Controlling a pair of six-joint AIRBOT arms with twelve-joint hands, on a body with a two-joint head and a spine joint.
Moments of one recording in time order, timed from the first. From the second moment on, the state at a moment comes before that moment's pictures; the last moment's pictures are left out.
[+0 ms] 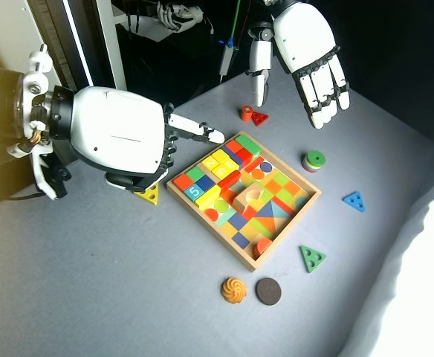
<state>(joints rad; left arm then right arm) -0.13 -0.77 0.50 -1.94 -0.99 2.99 -0.22 -0.65 0.75 -0.72 0.37 -0.25</state>
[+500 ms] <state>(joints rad) -0.13 -0.77 0.50 -1.93 -0.99 2.99 -0.25 -0.73 0.87 -0.85 0.37 -0.26</state>
